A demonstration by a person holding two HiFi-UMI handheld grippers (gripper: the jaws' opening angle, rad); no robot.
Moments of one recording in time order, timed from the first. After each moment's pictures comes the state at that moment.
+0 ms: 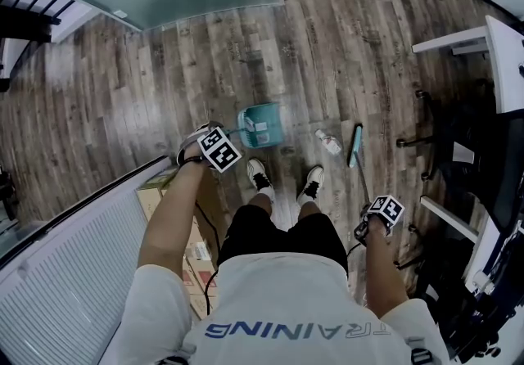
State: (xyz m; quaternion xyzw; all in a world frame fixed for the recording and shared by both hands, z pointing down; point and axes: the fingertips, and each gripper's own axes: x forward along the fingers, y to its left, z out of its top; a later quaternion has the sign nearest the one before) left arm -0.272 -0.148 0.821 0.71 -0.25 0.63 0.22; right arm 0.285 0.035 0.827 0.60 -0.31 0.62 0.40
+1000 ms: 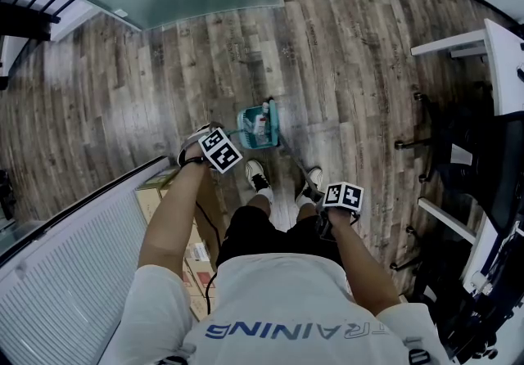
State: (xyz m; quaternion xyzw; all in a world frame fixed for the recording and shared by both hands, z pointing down) left arm -0.272 -0.147 0.821 0.71 -0.25 0.62 0.22; right arm 0.050 -0.004 0.817 0.40 -0.48 0.68 0.39
